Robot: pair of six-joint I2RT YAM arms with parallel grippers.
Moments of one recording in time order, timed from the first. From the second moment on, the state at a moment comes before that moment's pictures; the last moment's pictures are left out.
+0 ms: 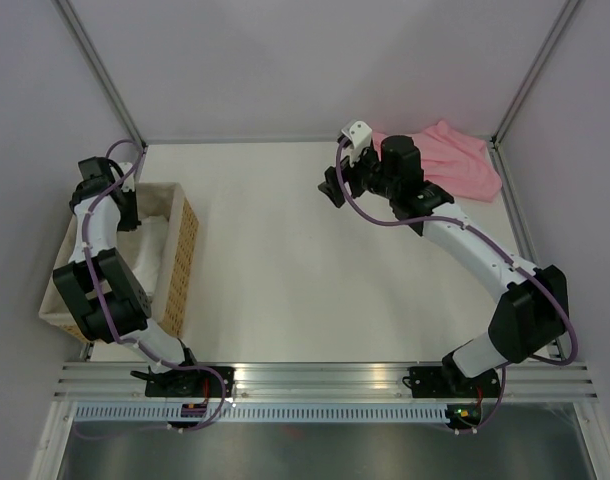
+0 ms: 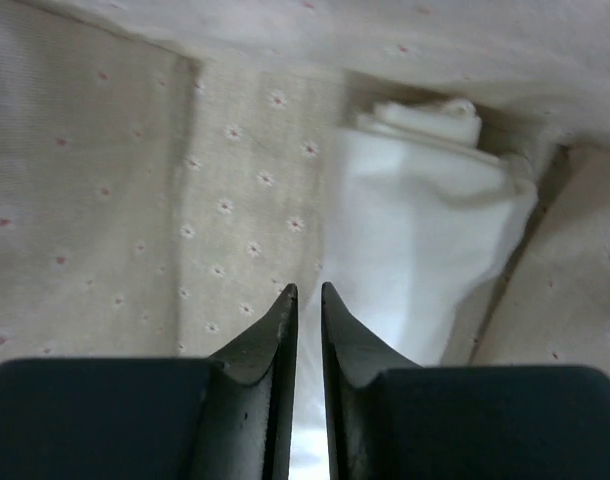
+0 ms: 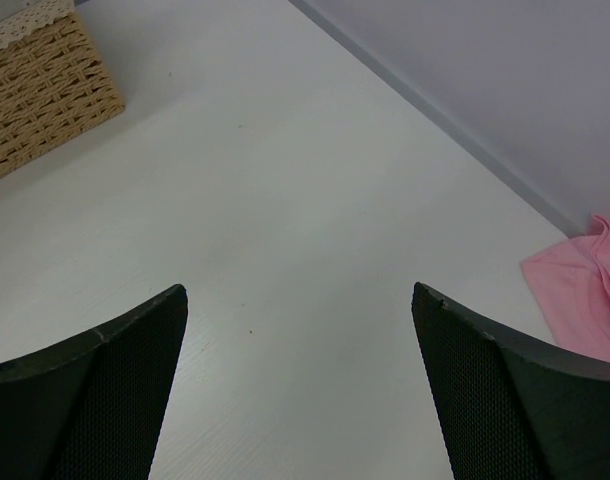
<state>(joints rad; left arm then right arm) 0.42 1.65 1.34 -0.71 -0.01 0.29 0.49 1.52 1.31 -0.07 -0.32 -0.18</state>
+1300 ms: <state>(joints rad) 0.43 1.78 1.24 -0.47 0.12 0.30 0.54 1.59 1.40 -0.15 -0.30 -0.18</state>
